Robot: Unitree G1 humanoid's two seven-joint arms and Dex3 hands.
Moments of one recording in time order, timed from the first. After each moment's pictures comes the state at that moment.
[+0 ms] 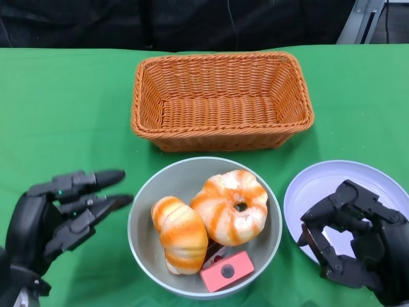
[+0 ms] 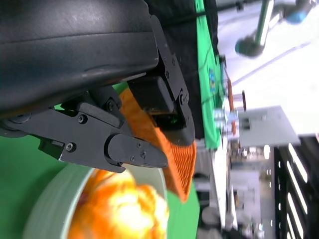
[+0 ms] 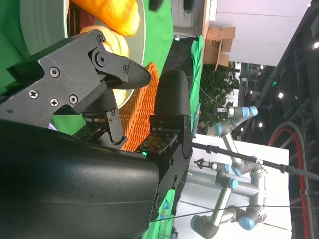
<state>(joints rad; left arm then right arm) -0.09 0.10 0.19 0.41 -0.29 -0.47 -0.46 0.16 0.02 0.04 0.02 0.11 -0.55 0.22</state>
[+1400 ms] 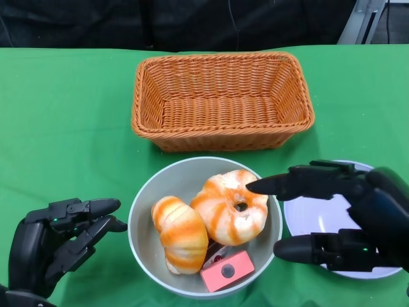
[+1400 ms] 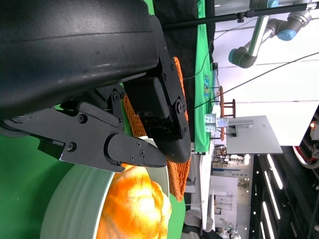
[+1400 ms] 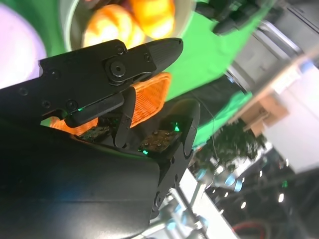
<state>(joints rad) -0.11 0.03 0.24 0.64 -0.36 -0.68 -0.55 0.08 -0.30 0.12 -0.65 -0.38 -0.09 0.34</state>
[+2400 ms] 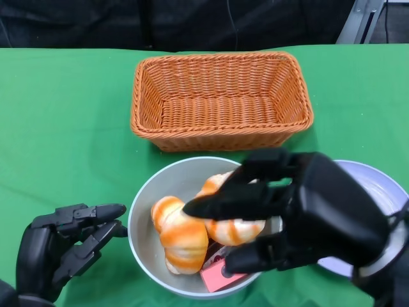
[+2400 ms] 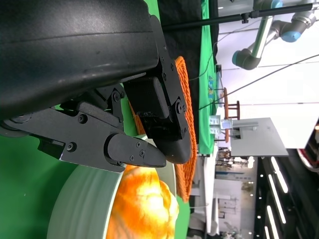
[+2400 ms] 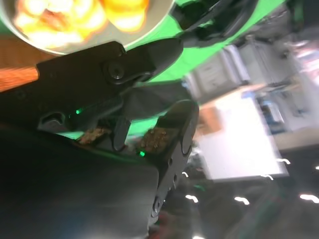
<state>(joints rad) -0.11 0.02 0.23 0.69 -0.30 -0.73 -0.48 -0.16 -0.30 0.30 -0.32 -0.53 -0.59 0.13</state>
